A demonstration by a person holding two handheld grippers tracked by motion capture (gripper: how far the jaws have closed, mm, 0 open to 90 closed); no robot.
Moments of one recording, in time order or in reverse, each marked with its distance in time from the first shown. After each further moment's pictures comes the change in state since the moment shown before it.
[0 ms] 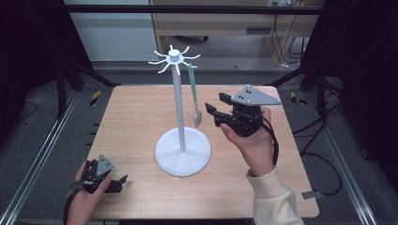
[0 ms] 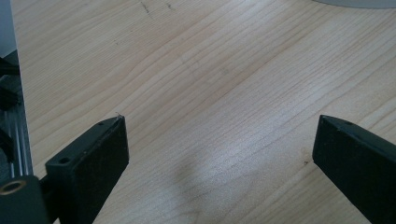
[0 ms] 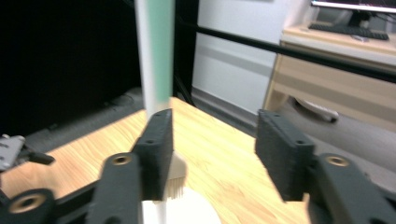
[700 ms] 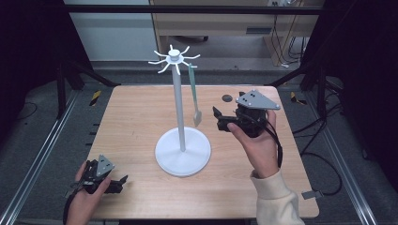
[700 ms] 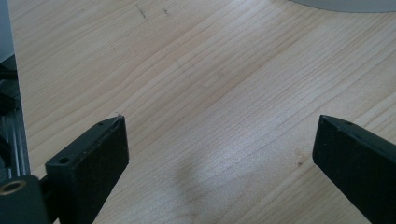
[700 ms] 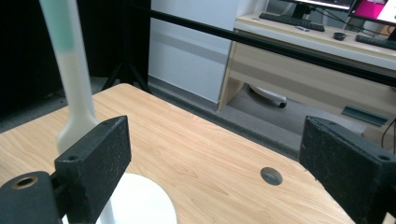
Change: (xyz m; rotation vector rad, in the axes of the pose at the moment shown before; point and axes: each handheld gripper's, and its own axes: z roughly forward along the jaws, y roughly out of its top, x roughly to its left) left arm -0.002 0.001 -0.001 -0.011 -0.012 0.012; right arm -0.018 -0.025 0.007 0.030 -0.171 -0.023
